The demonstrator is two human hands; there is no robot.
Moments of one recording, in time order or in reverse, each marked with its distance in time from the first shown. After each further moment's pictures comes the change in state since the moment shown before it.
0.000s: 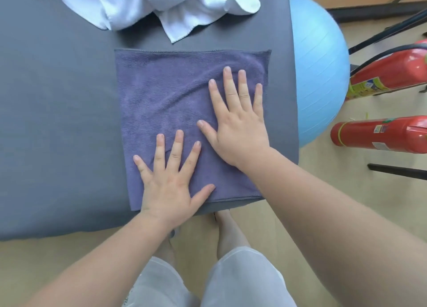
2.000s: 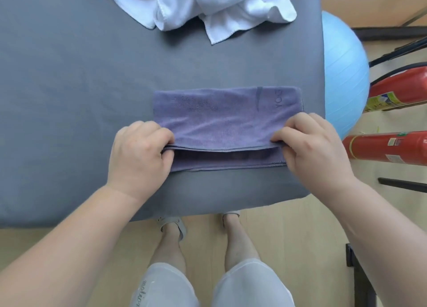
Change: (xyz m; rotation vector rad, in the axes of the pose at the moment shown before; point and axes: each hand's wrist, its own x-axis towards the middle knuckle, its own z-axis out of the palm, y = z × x) left_hand 0.007 -0.105 -0.054 -0.219 0.466 0.116; right_hand -0.064 0.040 -0.030 0.104 0.298 -0.242
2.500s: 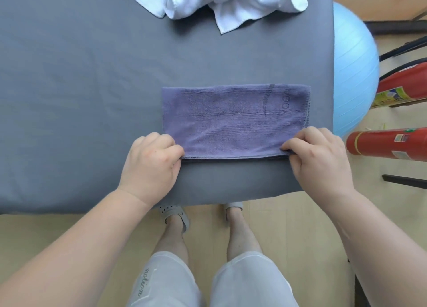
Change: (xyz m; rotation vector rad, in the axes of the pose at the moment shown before) left_hand -0.036 -0.003 0.014 0.104 -0.101 0.093; right_hand -0.038 -0.006 0.020 -0.076 -0.018 0.149
